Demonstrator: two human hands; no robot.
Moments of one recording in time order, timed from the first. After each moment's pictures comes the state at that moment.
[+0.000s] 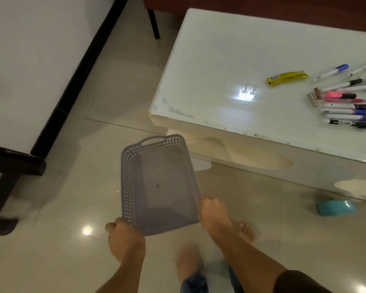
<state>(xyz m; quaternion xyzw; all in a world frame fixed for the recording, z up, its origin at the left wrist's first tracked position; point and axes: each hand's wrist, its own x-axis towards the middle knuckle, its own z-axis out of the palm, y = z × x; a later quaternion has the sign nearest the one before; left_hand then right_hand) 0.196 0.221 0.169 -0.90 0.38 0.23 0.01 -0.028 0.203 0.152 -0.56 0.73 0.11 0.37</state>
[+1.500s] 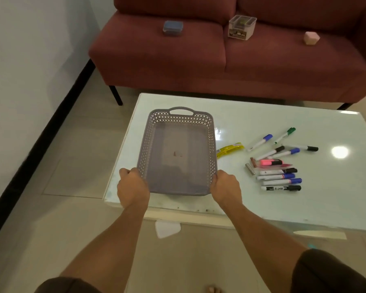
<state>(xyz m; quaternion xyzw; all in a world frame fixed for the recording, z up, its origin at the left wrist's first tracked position) -0.018 -0.078 0.289 -0.76 0.62 0.17 -0.09 -0.242 -0.001 0.275 -0.42 0.87 -0.11 0.21</state>
